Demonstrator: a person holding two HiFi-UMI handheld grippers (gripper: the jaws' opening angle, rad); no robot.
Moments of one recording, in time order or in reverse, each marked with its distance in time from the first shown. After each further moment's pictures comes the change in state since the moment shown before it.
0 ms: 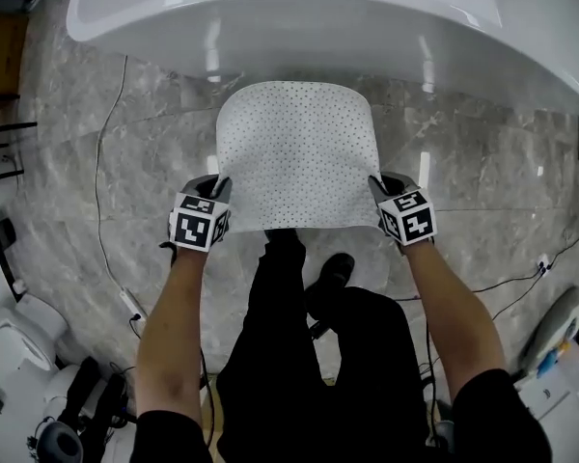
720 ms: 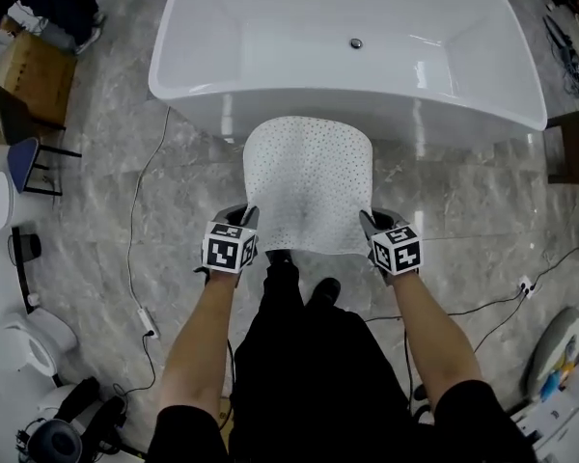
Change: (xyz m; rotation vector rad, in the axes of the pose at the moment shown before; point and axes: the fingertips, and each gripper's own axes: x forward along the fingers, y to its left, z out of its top) left arm -0.183 -0.111 0.099 -0.060 -0.197 0.010; right arm -0.212 0.051 0.071 0.065 -0.210 0.002
